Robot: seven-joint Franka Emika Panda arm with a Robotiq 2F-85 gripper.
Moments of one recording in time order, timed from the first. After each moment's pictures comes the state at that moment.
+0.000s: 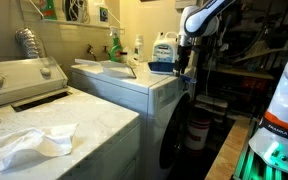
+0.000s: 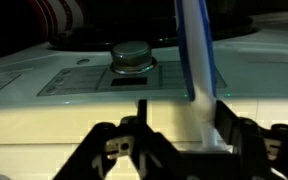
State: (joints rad) arm -0.05 -0.21 -0.07 -2.50 -0.11 2.39 -0.16
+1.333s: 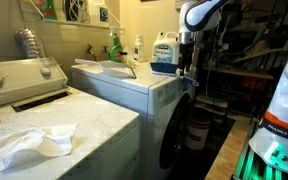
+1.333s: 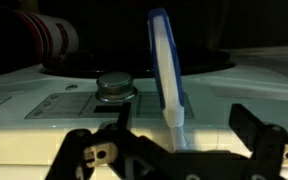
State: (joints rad) arm -0.03 -0.27 -0.05 -2.49 -0.10 2.19 -0.18
